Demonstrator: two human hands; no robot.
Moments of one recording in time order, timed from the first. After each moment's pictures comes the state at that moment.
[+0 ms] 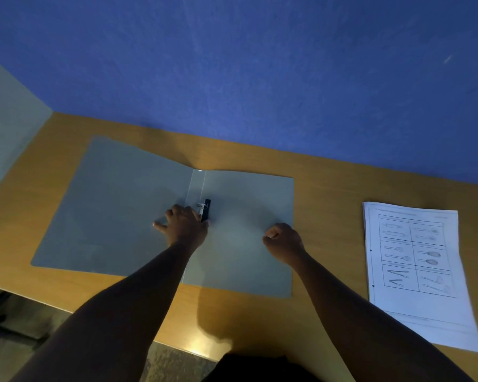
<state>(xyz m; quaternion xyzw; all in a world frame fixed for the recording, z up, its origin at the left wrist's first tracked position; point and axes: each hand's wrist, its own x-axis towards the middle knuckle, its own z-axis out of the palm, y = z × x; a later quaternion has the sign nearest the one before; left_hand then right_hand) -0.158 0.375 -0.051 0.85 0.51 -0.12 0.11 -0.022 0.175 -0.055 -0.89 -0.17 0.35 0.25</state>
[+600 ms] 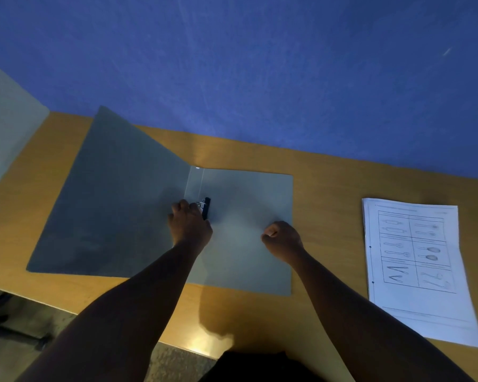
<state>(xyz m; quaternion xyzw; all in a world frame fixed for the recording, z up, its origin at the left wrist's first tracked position) -0.146 0.361 -0.043 0.88 0.45 -0.12 0.02 -0.023 0.176 -0.057 -0.89 -0.19 0.34 0.24</state>
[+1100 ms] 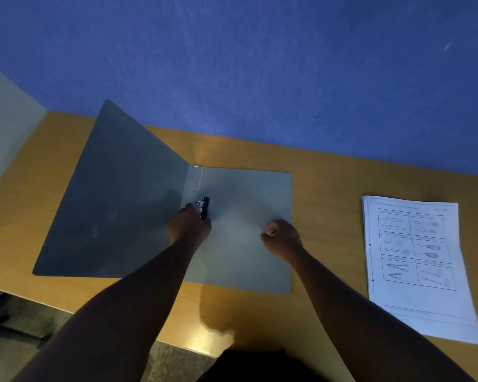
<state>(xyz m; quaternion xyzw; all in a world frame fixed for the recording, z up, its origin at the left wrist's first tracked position) -0.146 0.369 -0.055 0.84 0.51 -0.10 0.15 -0.022 0.175 -0.061 -0.89 -0.20 0.32 0.25</state>
